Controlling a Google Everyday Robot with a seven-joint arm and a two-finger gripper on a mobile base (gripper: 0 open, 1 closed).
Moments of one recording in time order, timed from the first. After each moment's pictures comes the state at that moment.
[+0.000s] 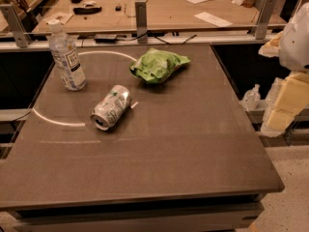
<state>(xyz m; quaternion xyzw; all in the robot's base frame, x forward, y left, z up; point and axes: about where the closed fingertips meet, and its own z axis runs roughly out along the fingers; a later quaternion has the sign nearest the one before) 0.438 -0.216 0.978 -0.60 0.78 -0.04 0.16</state>
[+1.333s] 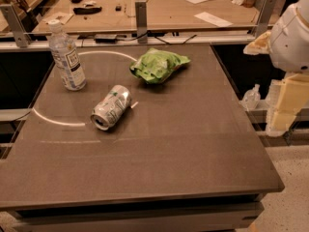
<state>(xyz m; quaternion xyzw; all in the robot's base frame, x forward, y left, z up) 0.445 -0.209 0.974 -0.68 0.71 -0.05 0.15</state>
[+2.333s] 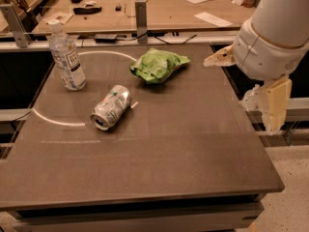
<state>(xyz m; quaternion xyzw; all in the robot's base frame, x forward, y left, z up) 0.451 -0.173 0.955 -0.85 0.51 -0.09 0.08</state>
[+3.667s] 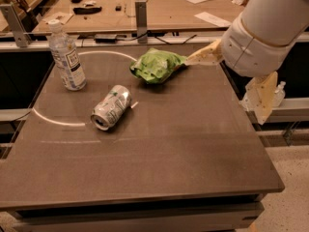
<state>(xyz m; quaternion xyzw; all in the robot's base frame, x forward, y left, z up) 0.464 -0.149 0.957 -0.91 0.38 -0.10 0.11</state>
